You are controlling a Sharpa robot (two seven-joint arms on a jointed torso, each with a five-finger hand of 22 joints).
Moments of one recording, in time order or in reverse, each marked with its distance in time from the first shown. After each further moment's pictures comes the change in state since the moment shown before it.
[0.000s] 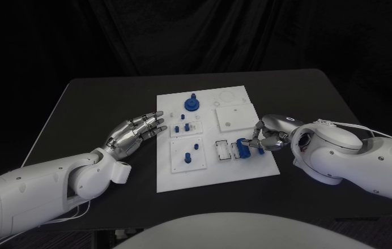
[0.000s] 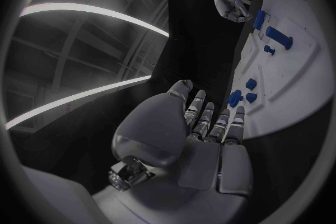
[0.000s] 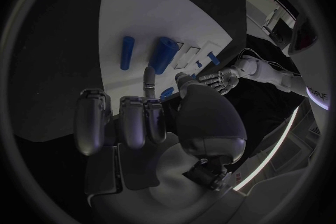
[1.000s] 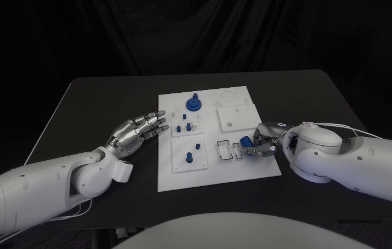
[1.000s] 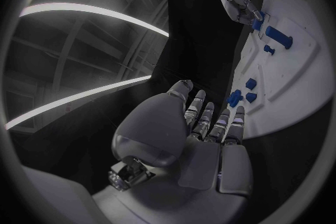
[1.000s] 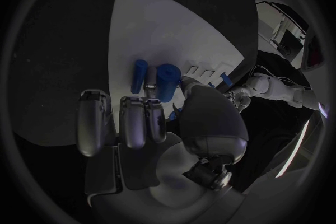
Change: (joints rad) left arm 0.000 0.004 0.000 -0.004 0.000 0.001 0.000; left_hand 0.000 0.000 0.006 0.000 -0.001 0.000 0.000 0.000 0.000 0.000 0.000 0.000 0.000 0.000 0.000 0.000 0.000 0.000 0.000 0.000 0.000 -0.003; right arm -0.028 0.091 0.006 -0.079 -0.039 0.142 -0.104; right_hand 0.021 -0.026 0.054 -0.021 0.187 -0.029 0.000 0.036 0.066 -0.004 -0.011 0.000 0.000 0.004 -0.010 -0.004 0.000 0.000 0.000 -0.007 0.020 0.000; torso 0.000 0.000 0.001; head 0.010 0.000
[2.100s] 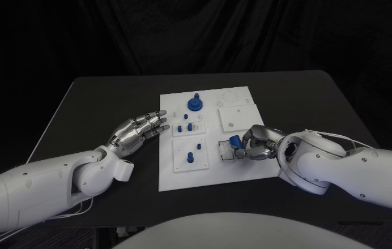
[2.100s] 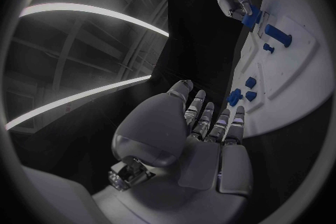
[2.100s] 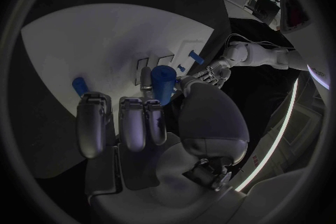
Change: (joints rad) left arm -0.001 0.002 0.000 -0.008 0.000 0.002 0.000; left_hand 0.000 0.000 0.005 -0.006 0.000 0.000 0.000 0.000 0.000 0.000 0.000 0.000 0.000 0.000 0.000 0.000 0.000 0.000 0.000 0.000 0.000 -0.002; right arm -0.012 -0.002 -0.006 0.088 0.267 -0.201 0.106; right_hand 0.046 -0.004 0.081 0.062 0.296 0.022 0.004 0.000 0.048 0.002 -0.023 0.000 0.000 0.000 -0.018 0.009 0.000 -0.016 0.000 -0.014 0.045 0.000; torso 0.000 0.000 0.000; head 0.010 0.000
